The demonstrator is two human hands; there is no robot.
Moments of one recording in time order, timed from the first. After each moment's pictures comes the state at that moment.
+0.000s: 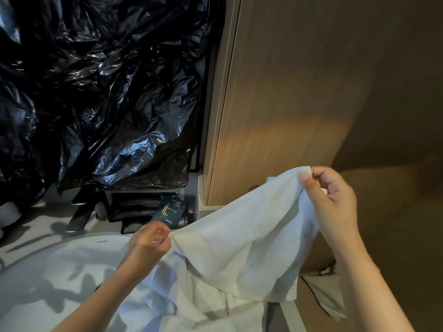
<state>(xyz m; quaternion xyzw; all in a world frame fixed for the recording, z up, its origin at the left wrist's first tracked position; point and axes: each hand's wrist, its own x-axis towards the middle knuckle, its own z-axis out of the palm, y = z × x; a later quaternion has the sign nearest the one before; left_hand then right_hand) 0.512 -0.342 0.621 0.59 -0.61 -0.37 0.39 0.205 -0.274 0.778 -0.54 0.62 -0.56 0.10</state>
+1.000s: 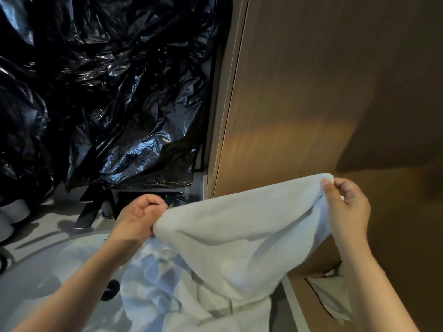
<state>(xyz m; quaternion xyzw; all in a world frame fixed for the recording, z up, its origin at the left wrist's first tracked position) 0.537 -0.359 0.670 0.40 -0.49 -0.59 0.50 0.179 -0.282 0.756 -0.41 0.69 -0.59 0.09</state>
